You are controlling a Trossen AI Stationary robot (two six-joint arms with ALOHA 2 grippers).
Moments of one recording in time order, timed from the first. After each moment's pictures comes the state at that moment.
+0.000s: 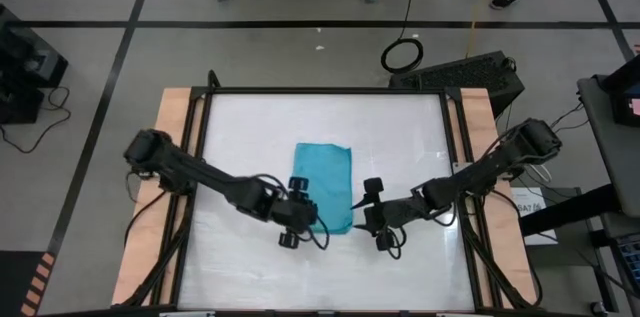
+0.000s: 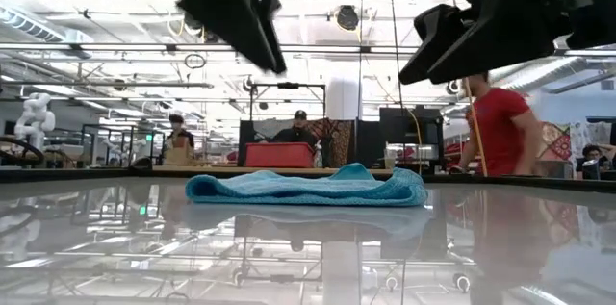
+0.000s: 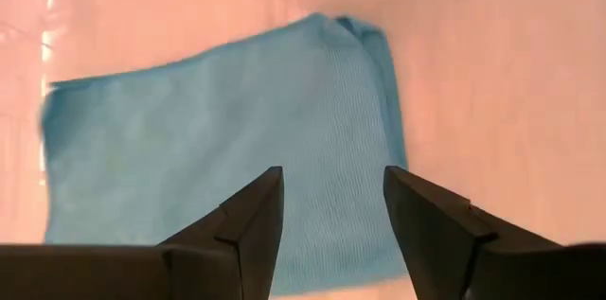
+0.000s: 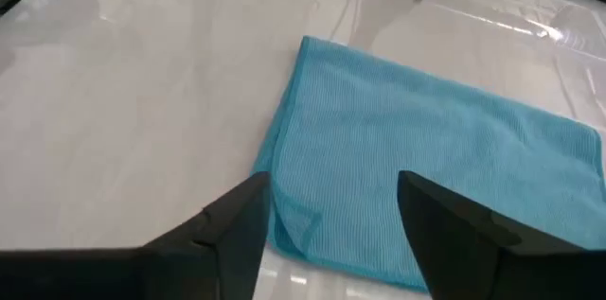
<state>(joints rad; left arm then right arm) -0.36 1.72 1.28 -0.59 -0.27 -0.06 0.44 1.44 0.71 0.09 0.32 -0.01</state>
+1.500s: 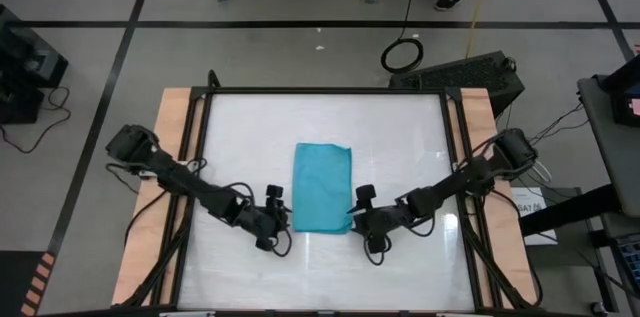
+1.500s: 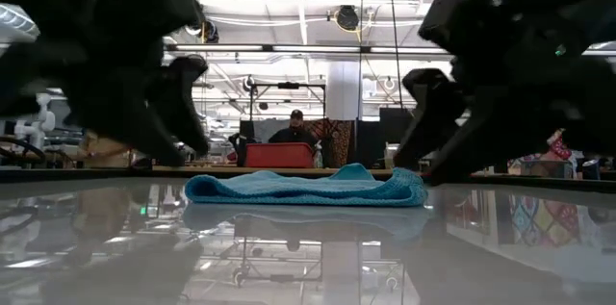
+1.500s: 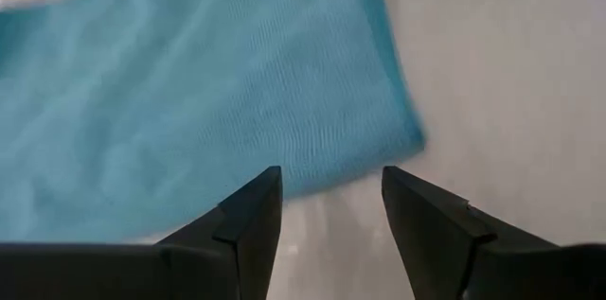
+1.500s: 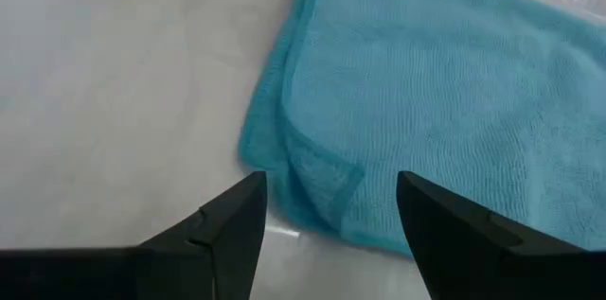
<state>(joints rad) -0.47 1.58 0.70 -0.05 -0.37 -0.04 0.42 1.69 0.71 0.19 0.32 0.00</state>
